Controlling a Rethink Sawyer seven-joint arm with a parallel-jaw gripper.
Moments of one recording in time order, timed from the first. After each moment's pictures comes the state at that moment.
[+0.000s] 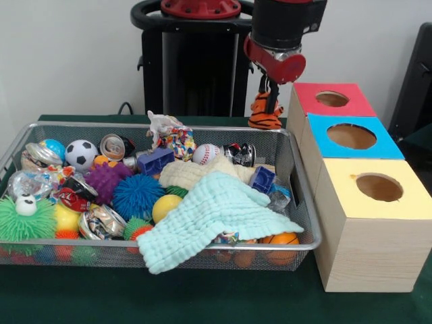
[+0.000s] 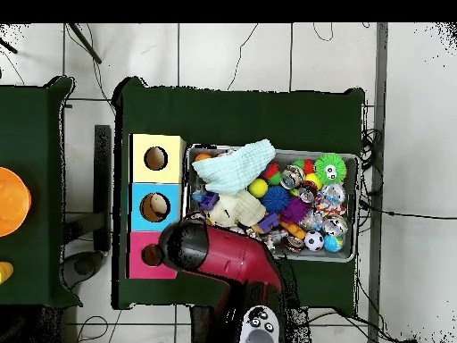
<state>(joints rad) 0.04 -0.73 -0.22 1.90 0.18 0.52 2.56</state>
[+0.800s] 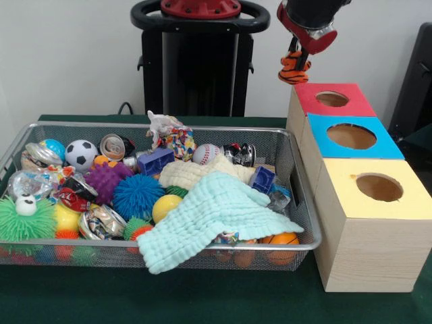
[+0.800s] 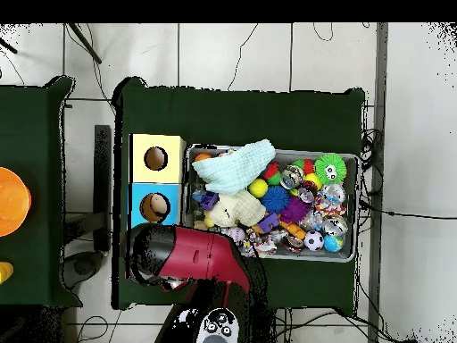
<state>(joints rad) 0.16 -0.74 -0.26 1.85 0.18 0.98 2.56</state>
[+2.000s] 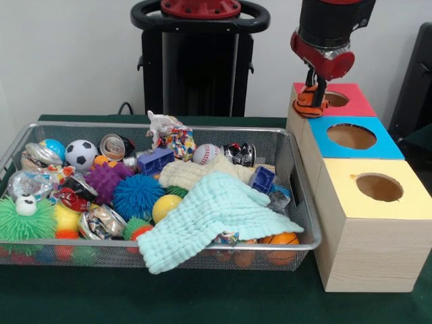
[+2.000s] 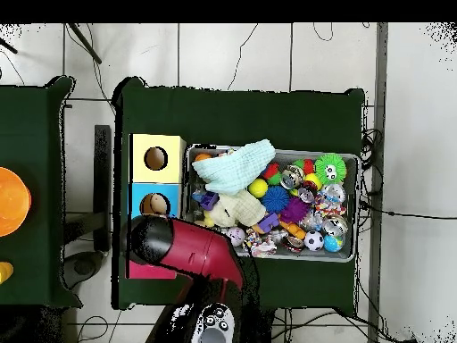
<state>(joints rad) 0.19 -0.69 -0.27 1.85 0.37 0.66 2.56</state>
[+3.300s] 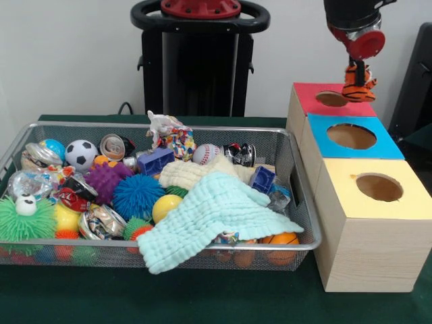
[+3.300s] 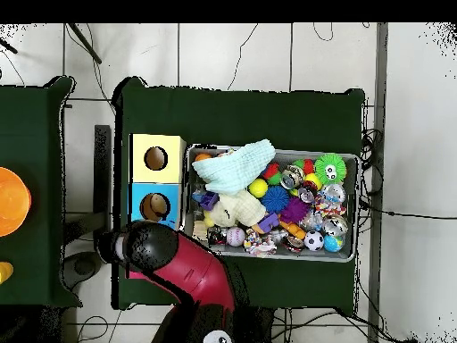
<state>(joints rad) 0.18 -0.79 -0.18 2.01 0.74 0.70 2.56</state>
